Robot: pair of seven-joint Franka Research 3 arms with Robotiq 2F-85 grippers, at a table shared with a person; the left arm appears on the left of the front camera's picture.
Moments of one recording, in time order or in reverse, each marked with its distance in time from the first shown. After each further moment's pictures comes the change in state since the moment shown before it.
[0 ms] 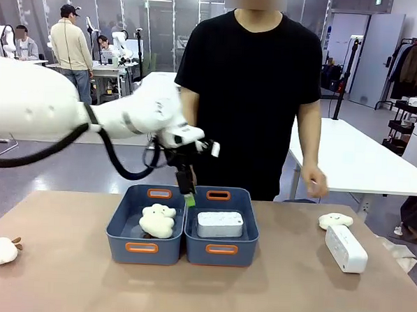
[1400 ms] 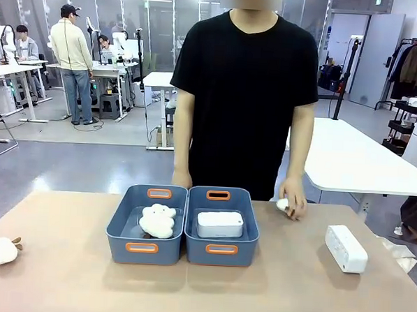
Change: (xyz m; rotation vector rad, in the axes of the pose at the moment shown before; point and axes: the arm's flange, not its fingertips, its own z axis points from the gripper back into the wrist) left arm -0.530 -0.250 0.099 0.061 -1.082 0.624; right arm 0.000 0.000 0.000 0.001 0.000 0.000
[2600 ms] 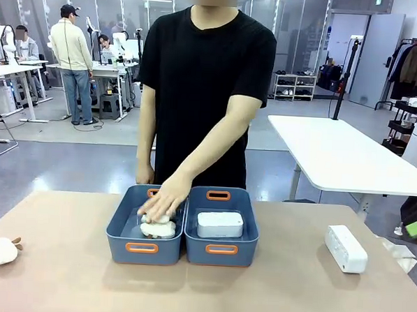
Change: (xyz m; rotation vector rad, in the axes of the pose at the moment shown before) left arm -0.002 -0.009 0.004 0.025 -0.011 -0.010; right arm 0.030 0.055 -0.095 -0.659 0.572 0.447
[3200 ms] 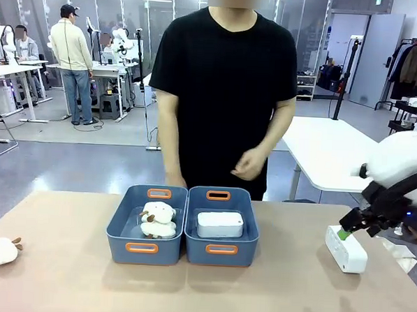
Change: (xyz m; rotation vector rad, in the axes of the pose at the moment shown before) left arm 0.000 0.000 0.000 0.001 0.000 -0.001; right arm 0.069 0.046 -0.128 -0.314 0.094 -0.030
